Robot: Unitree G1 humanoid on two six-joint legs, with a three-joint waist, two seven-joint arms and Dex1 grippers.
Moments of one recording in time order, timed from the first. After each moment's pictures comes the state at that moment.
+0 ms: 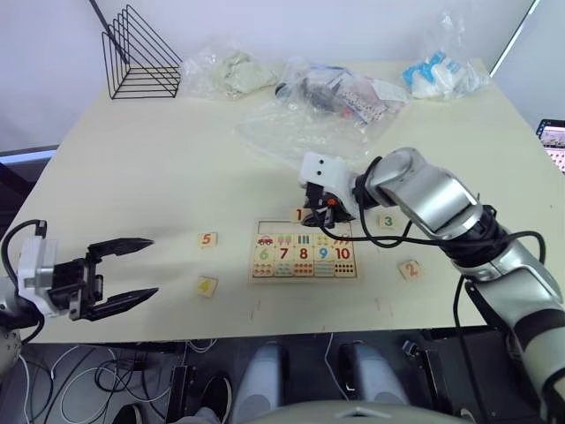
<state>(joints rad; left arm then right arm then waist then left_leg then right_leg) 0.09 1.21 -0.02 0.46 -1.14 -0.44 -1.59 -1.07 -0.39 0.59 -0.06 0.17 1.14 0.97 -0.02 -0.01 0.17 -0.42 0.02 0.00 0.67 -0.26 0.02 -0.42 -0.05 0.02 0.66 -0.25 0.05</state>
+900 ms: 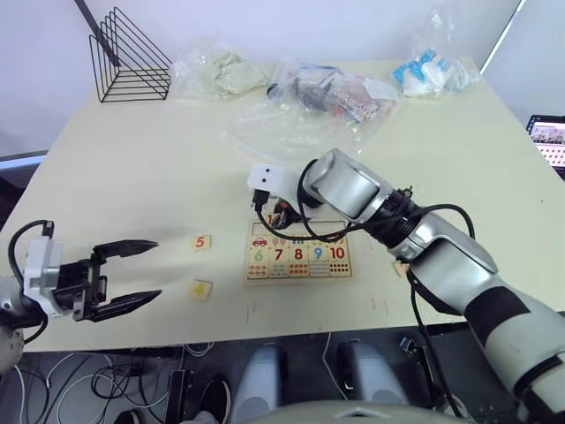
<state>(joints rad) 0.08 1.22 -0.05 0.46 -1.14 -0.44 -1.59 -1.25 -0.10 0.73 0.42 0.07 1.02 0.94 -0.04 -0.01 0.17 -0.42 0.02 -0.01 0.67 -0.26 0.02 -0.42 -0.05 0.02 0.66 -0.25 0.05</state>
